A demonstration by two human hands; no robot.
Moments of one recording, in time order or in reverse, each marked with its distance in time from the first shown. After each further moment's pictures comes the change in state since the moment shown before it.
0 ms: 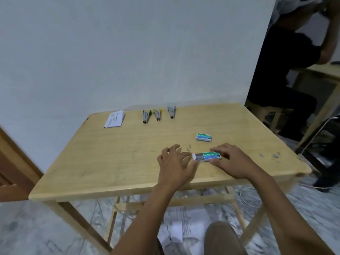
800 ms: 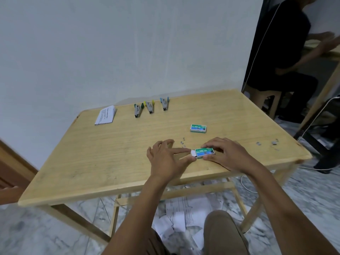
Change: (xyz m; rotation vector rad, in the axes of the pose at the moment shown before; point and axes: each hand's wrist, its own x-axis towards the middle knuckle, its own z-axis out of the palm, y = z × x) left_hand 0.010 0.002 -0.002 0.037 -0.070 -0.072; right_hand 0.000 0.010 0.008 0.006 0.001 -0.129
